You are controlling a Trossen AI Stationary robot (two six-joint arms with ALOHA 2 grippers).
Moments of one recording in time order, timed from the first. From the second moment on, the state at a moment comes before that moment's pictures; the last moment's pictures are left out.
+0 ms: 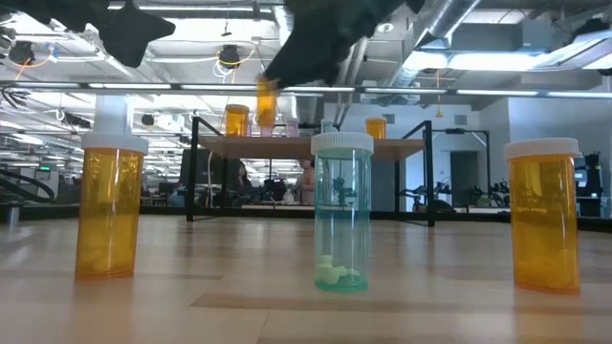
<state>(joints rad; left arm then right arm) -0.48 0.69 0.39 0.08 -0.39 -0.16 0.02 1.78 1.40 -0.26 0.00 0.09</state>
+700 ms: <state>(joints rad) -0.48 0.69 0.39 0.11 -0.39 -0.16 -0.43 1.33 1.10 -0.30 0.03 0.10</state>
